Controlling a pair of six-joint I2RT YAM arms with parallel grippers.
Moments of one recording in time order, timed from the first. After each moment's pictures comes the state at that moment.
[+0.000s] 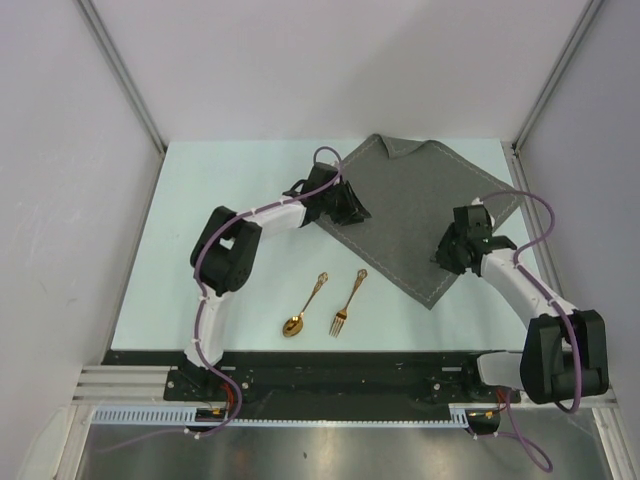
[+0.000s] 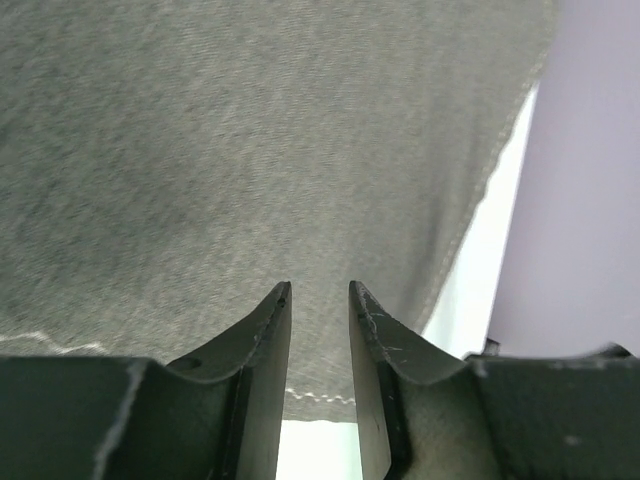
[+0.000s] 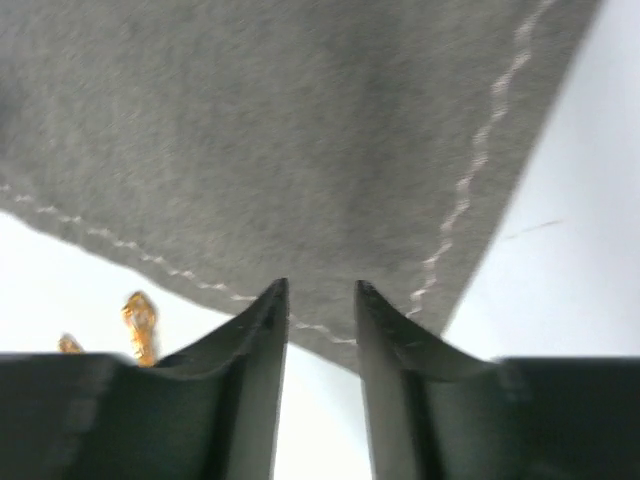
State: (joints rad) left arm -0.57 2.18 1.57 -0.05 0.35 -0.94; right arm 0.13 1.27 0.79 -0.49 0.05 0.67
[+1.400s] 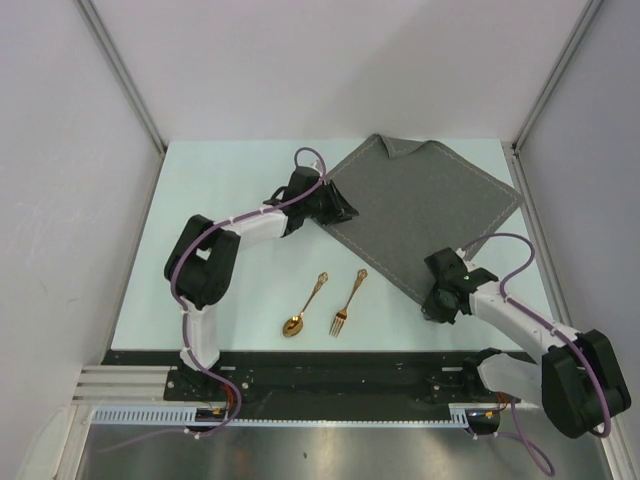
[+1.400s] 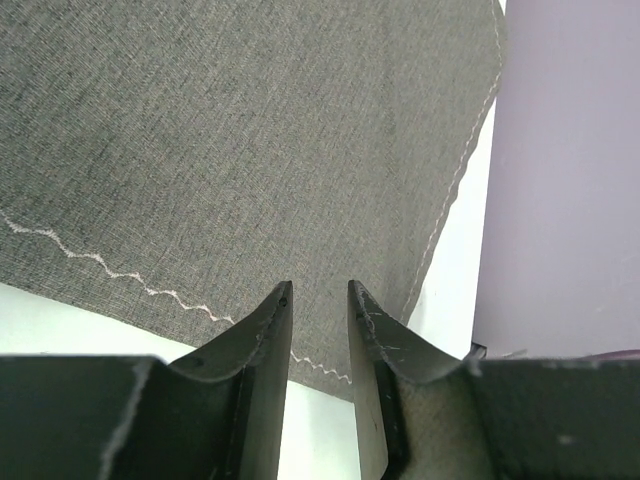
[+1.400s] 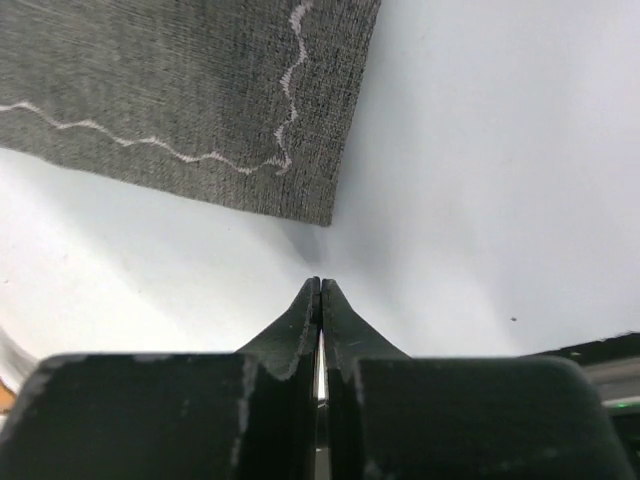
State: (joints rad) left arm -0.53 1.98 1.33 0.08 0.32 -0.95; right arm 0.42 1.13 0.55 -0.70 0.12 0.95
